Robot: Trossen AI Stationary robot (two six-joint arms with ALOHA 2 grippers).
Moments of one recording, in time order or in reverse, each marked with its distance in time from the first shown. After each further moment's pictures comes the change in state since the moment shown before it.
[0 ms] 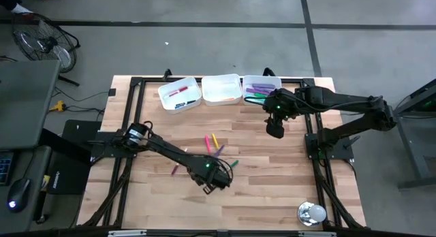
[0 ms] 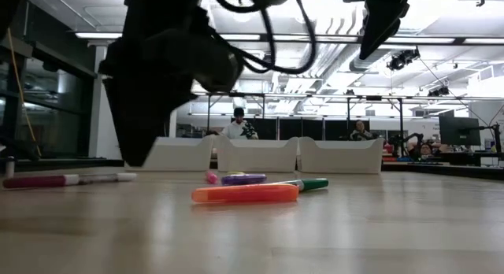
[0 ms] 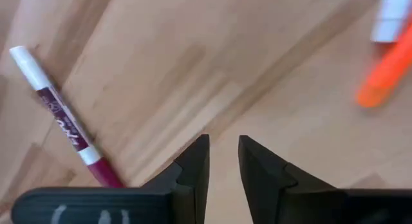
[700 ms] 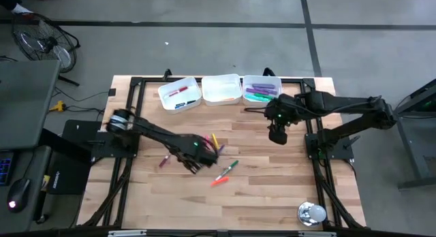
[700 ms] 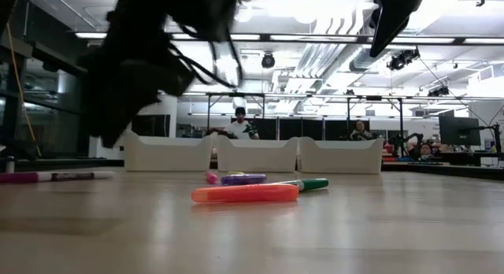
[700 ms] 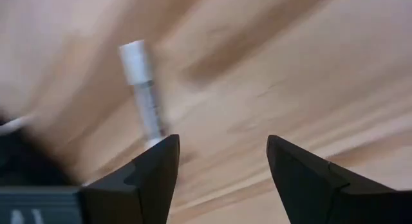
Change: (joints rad) left arm 0.120 -0.229 -0.303 -0.052 -0.005 -0.009; right arm 0.091 0.000 0.000 -0.062 0.010 0.055
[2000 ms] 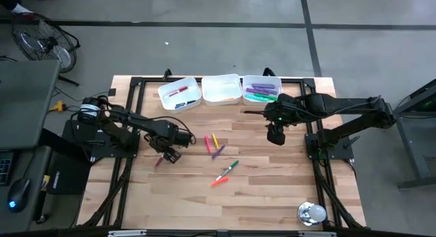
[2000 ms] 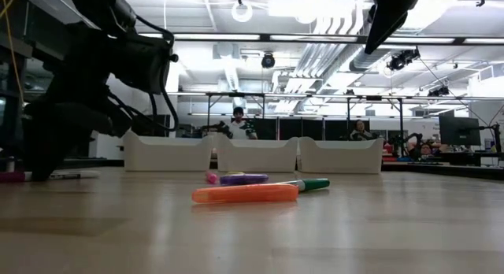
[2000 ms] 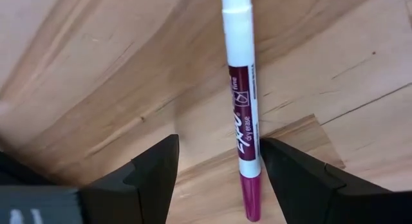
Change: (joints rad) left arm 0.196 -0.321 -0.664 0.399 0.180 0.173; right arm 0.042 0.000 0.000 0.034 0.082 0.031
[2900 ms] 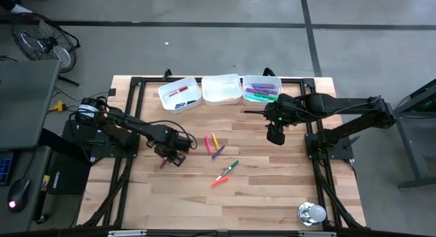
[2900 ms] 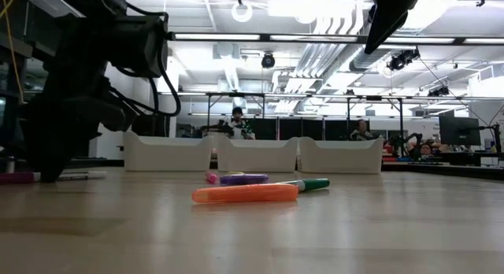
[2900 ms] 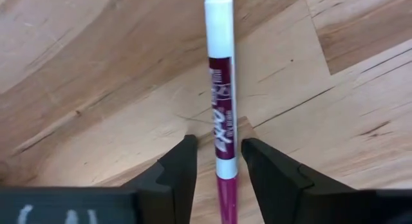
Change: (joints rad) left arm -0.068 0.007 -0.033 0.127 -0.046 -0.198; right arm 0.000 0.000 0.000 0.001 -0.002 0.010
